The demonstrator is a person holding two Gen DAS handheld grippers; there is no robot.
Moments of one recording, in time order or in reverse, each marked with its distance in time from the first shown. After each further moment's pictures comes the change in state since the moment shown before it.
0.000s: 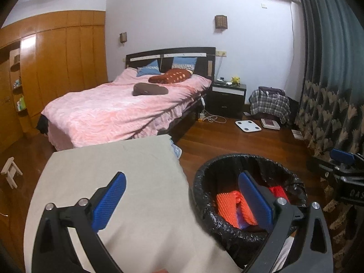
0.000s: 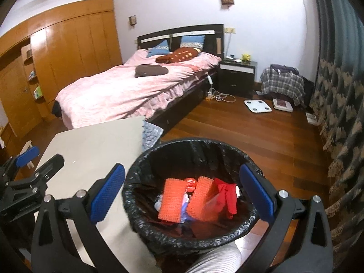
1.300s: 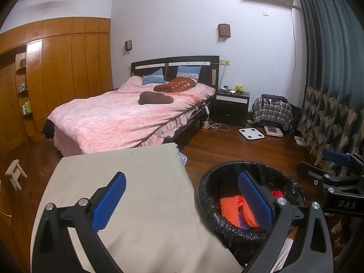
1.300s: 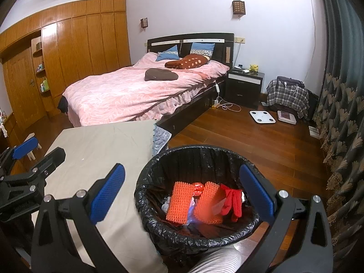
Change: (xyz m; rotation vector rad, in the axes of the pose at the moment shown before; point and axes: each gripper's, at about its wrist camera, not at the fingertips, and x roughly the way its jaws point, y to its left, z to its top) left arm -0.036 0.006 0.001 -0.003 -0.050 0.022; right arm -0.020 0.022 -0.001 -0.046 -0.029 0.012
